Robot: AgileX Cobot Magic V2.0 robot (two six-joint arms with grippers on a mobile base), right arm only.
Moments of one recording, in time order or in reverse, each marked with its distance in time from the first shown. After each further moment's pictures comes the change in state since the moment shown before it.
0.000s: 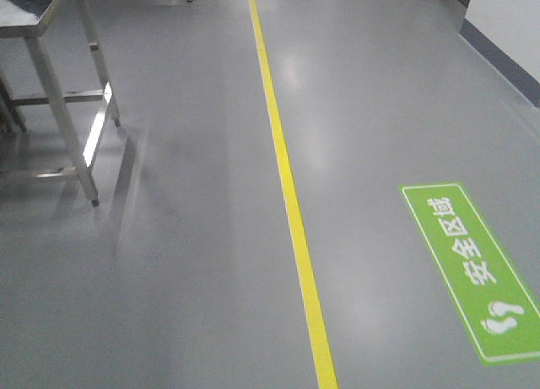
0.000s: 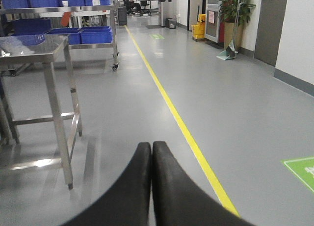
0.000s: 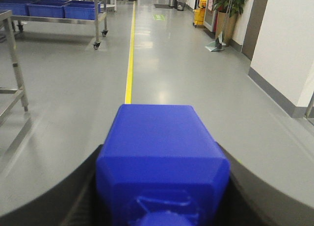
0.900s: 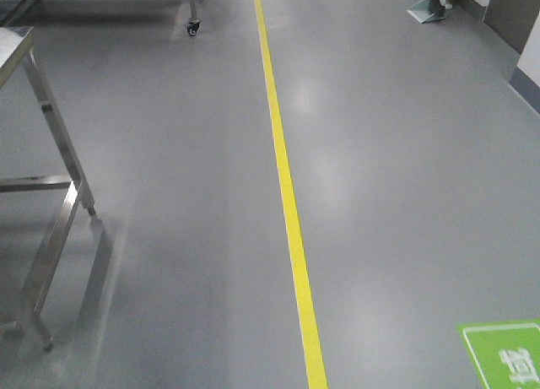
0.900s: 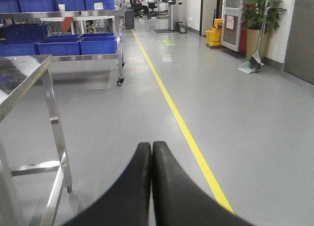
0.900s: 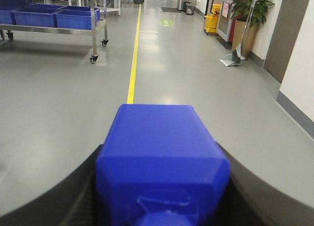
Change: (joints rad) arm 0.000 0.000 0.000 0.000 0.008 0.000
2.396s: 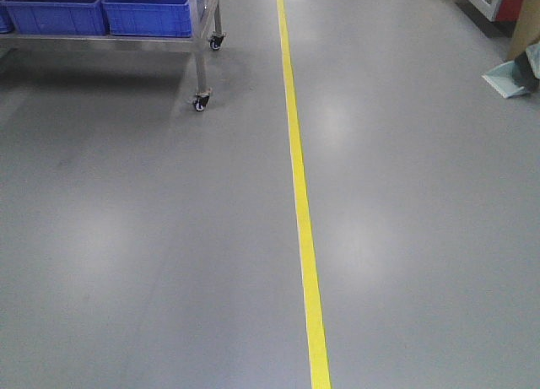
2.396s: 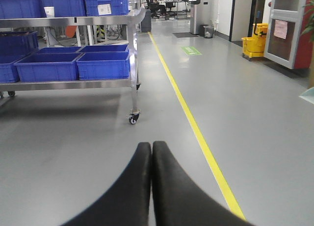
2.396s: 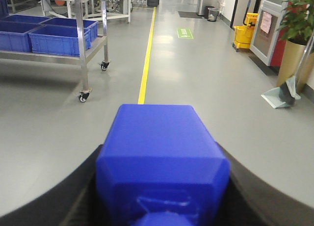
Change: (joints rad) arm 0.000 0.000 0.000 0.000 0.006 0.000
